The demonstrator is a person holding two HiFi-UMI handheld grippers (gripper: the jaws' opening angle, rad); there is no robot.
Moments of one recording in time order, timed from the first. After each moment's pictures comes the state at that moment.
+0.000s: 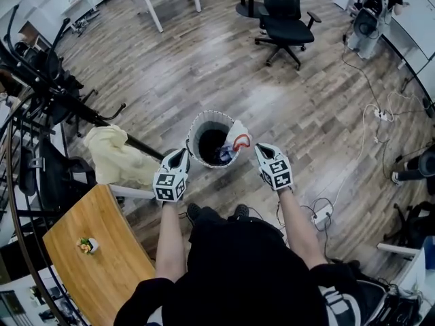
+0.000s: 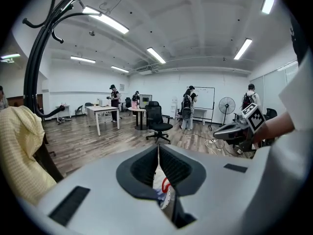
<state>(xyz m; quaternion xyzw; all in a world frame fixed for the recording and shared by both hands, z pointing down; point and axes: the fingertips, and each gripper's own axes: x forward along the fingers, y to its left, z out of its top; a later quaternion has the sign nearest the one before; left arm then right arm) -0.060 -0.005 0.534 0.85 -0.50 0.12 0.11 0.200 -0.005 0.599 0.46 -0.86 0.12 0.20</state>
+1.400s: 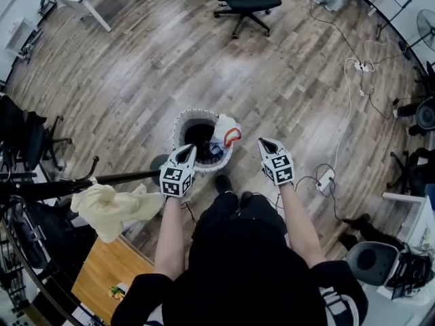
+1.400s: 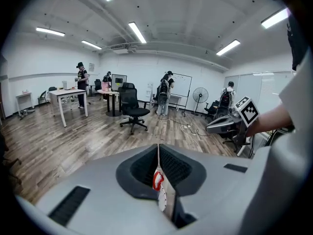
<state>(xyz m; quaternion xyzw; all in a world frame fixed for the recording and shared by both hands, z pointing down) -0.001 -0.144 0.630 0.91 -0.33 0.19 0.16 0.232 -0.077 0.675 0.57 -0.76 0.21 0.23</state>
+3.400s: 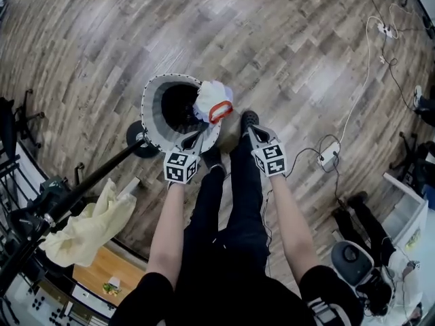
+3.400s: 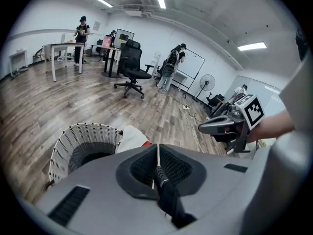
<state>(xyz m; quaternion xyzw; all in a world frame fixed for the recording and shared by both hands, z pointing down) 0.099 -0.151 0.901 0.86 -0.28 0.27 0.32 0.265 -0.098 0.921 0.53 -0.73 0.35 0.25</state>
